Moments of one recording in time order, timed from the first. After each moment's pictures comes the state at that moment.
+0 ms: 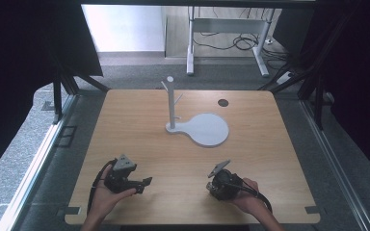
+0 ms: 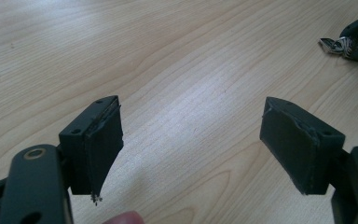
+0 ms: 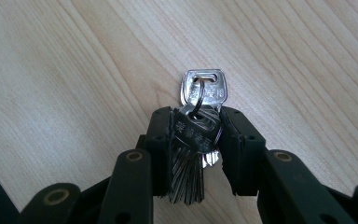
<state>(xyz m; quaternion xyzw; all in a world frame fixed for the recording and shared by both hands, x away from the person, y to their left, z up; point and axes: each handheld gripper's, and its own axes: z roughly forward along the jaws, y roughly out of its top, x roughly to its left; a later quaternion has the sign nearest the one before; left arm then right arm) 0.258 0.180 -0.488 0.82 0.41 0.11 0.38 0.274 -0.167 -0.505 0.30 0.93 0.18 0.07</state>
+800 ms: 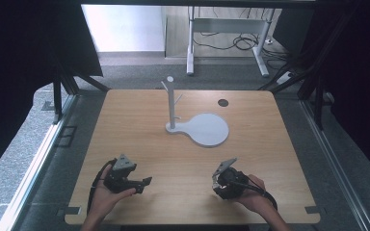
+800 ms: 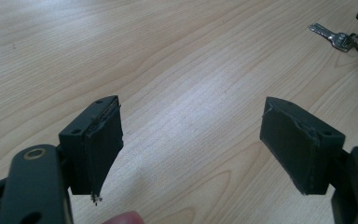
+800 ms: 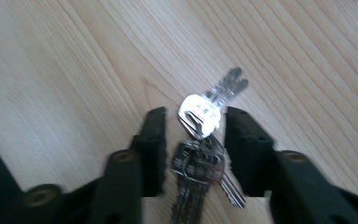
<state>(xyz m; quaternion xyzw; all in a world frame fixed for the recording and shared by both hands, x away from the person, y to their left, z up) 0.258 0.181 -0.488 0.82 0.41 0.11 0.37 0.273 -0.180 -0.489 0.29 0.93 0.19 0.08</state>
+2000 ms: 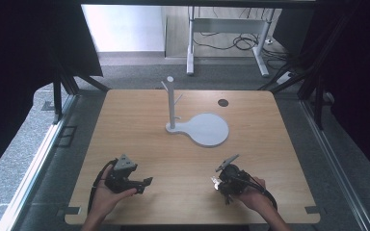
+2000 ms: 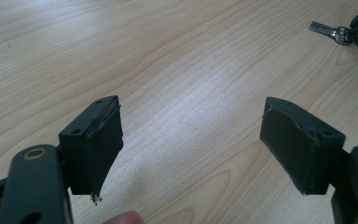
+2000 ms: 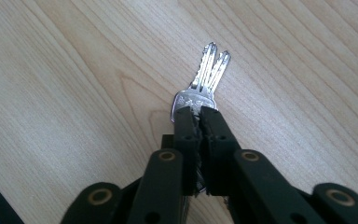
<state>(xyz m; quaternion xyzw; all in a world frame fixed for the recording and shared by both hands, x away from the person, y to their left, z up) 0.259 0.179 -0.489 0.82 0.41 0.11 0.37 0.285 -0.187 -0.498 0.34 0.92 0.18 0.05</state>
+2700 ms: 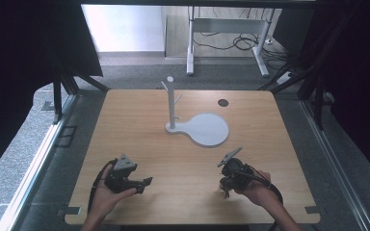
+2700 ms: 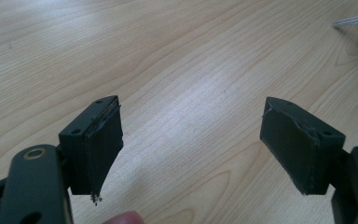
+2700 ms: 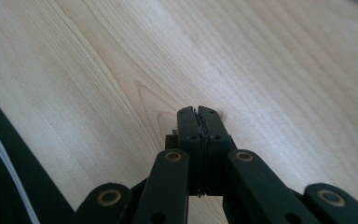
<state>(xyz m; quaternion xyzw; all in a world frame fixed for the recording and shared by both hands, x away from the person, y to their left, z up) 0.259 0.180 -0.489 0.82 0.41 0.11 0.38 0.286 -0.189 -0.458 0.32 0.93 0.18 0.05</state>
